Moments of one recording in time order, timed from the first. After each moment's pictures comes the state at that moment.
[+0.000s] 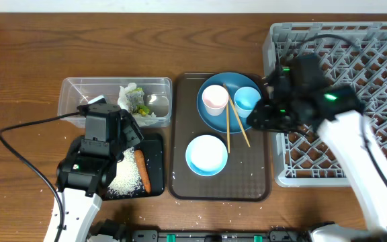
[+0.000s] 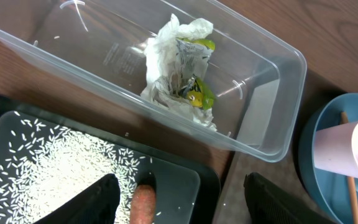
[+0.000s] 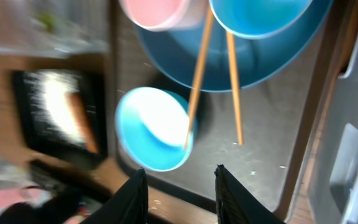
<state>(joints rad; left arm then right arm) -0.17 0.98 0.83 -0.73 -0.13 -0.62 0.32 1.51 1.33 -1.10 -0.37 0.37</state>
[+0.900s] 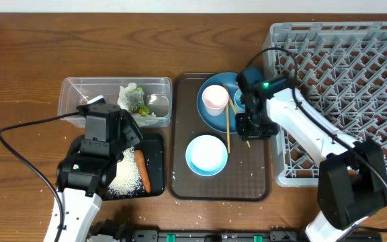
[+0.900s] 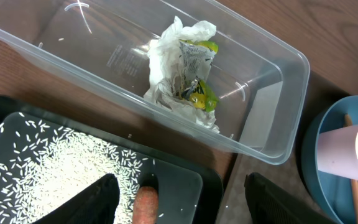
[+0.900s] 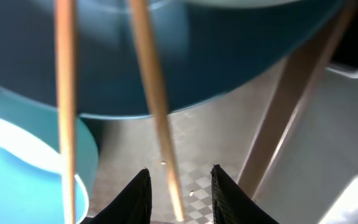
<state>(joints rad) -0.17 0.98 0.83 -0.73 -0.14 -0.62 0.46 1.83 1.33 -1.11 -0.09 0.37</state>
